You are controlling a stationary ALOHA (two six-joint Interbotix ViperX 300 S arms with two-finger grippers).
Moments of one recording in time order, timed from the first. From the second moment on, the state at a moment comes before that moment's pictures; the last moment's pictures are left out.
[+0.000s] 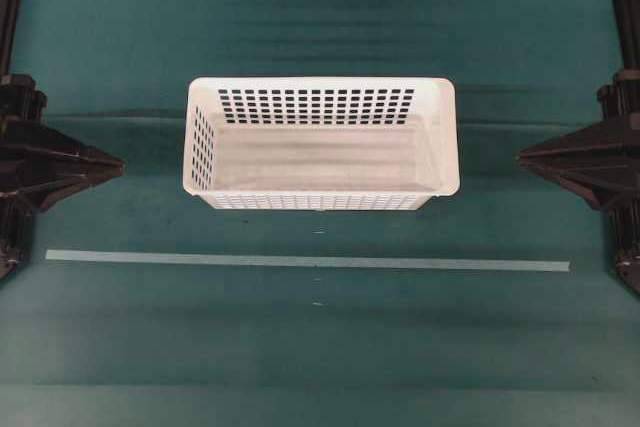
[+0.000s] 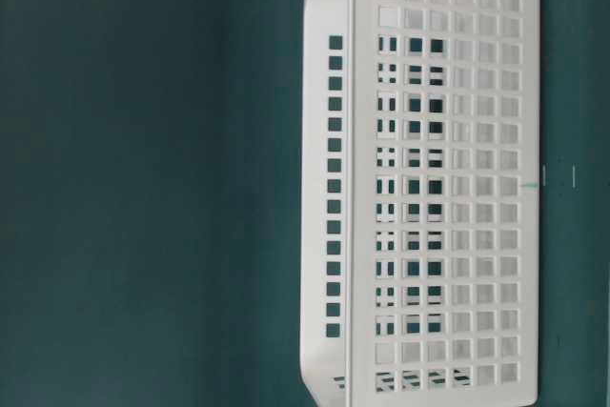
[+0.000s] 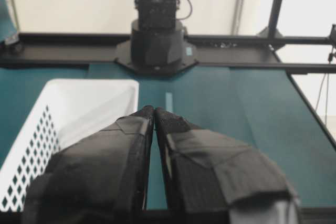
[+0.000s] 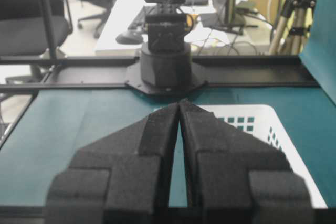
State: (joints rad) left arm 0.00 -0.97 1.17 0.00 -0.29 0.00; right arm 0.00 -0.96 1.17 0.00 -0.29 0.00
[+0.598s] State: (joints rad) left arm 0.05 -0.87 1.02 0.01 0.06 -0.54; right arm -0.25 -0.91 0.99 0.23 0.31 0.42
